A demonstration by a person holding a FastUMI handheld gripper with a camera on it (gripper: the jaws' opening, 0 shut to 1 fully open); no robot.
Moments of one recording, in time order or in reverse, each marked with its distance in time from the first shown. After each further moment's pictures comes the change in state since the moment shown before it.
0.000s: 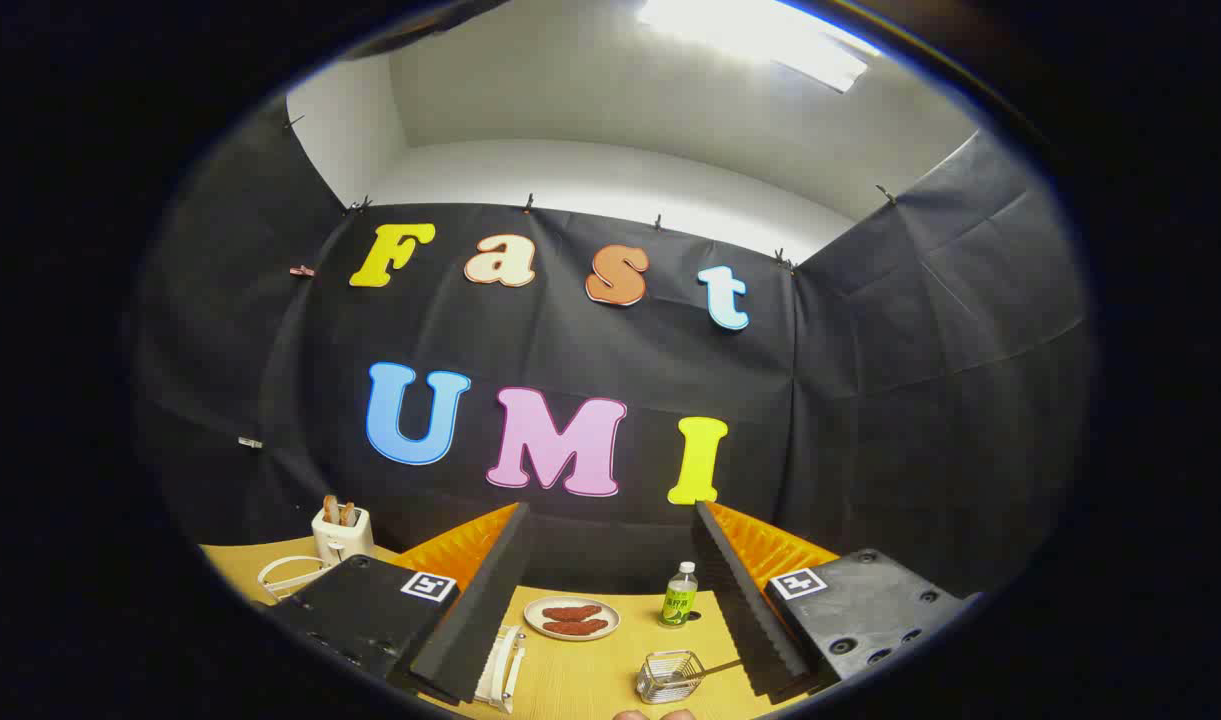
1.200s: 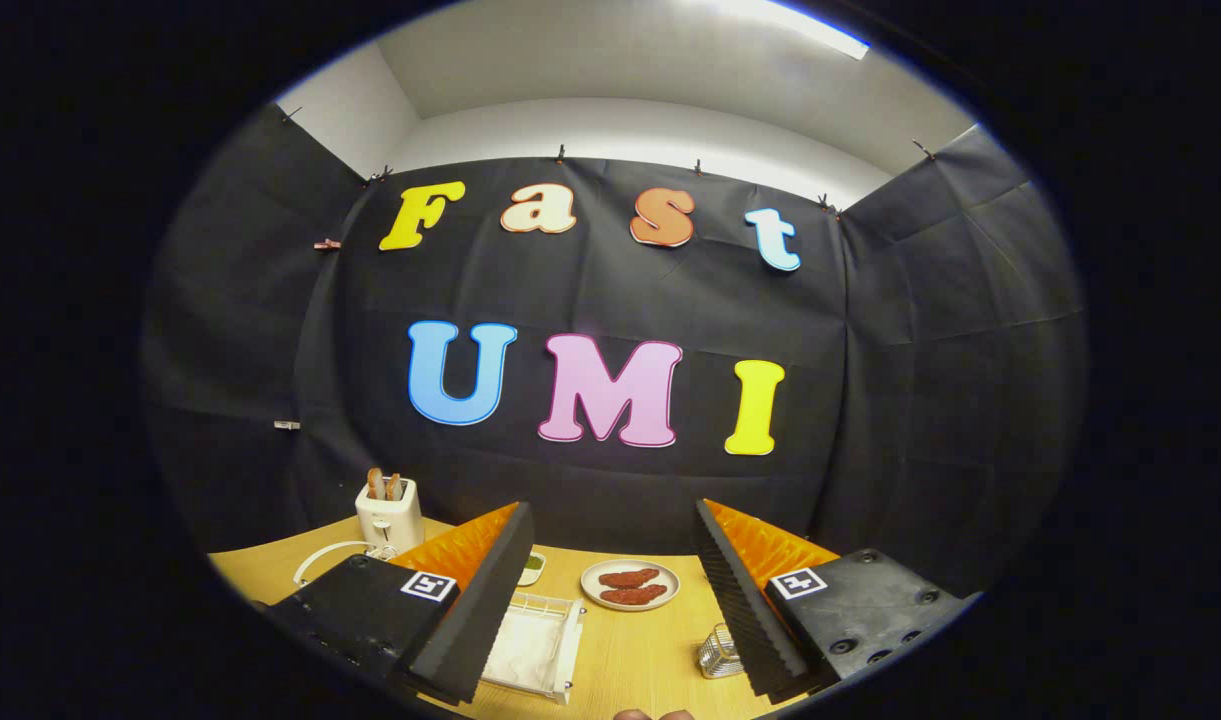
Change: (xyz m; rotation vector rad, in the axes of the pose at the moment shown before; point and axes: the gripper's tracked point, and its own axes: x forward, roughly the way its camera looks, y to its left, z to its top) arm 0.027 0.079 -0.046 0.044 0.180 0.128
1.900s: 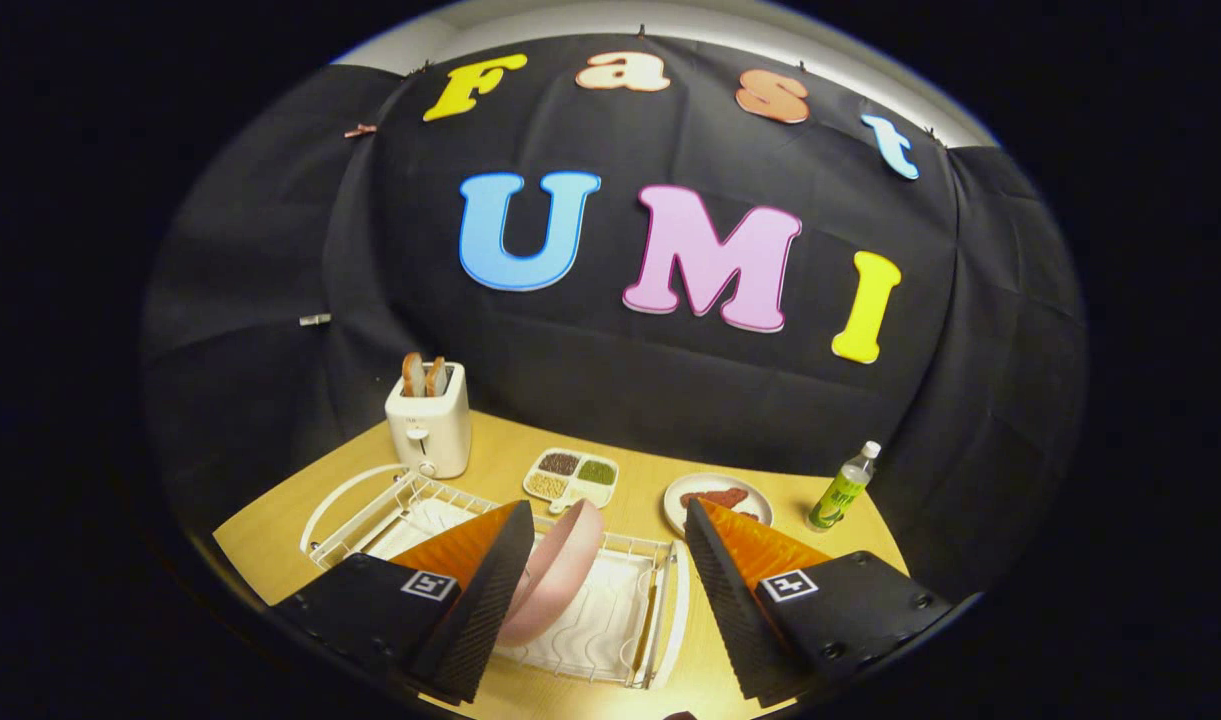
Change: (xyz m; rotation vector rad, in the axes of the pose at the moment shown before) arm 0.100 0.120 -0.132 -0.062 0.470 0.123
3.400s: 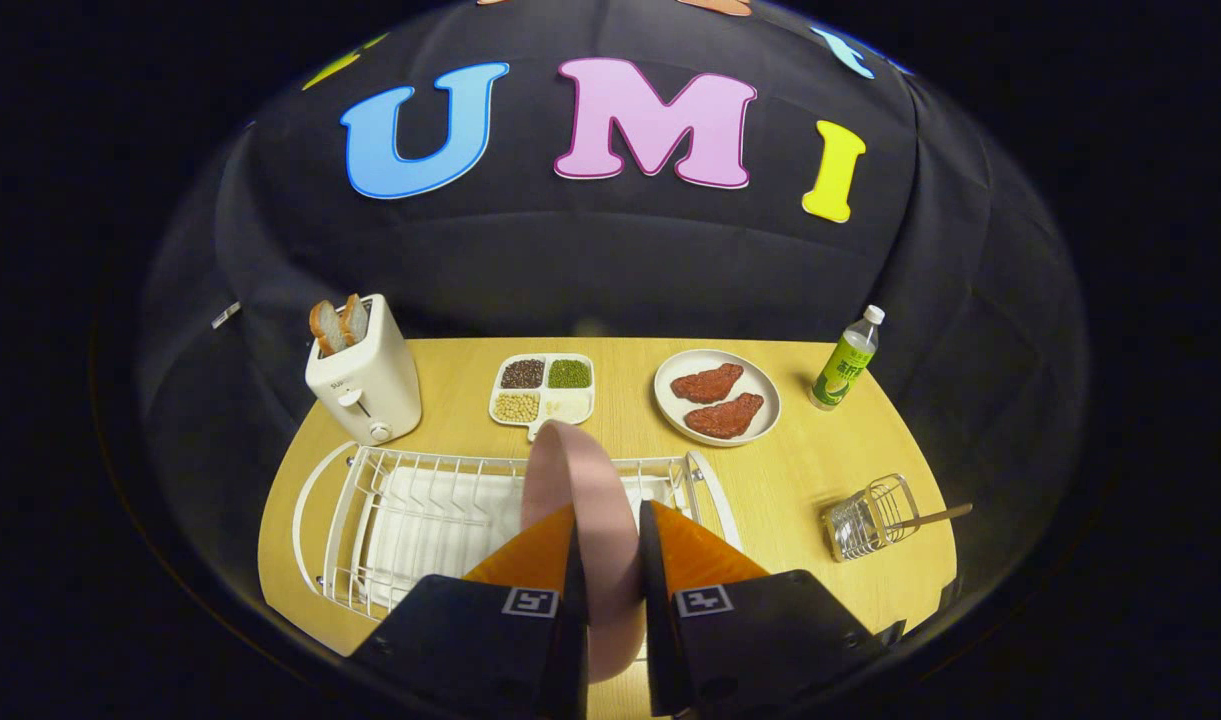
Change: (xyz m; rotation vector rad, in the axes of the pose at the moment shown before) arm 0.046 0.006 -0.050 0.203 0.352 -0.128
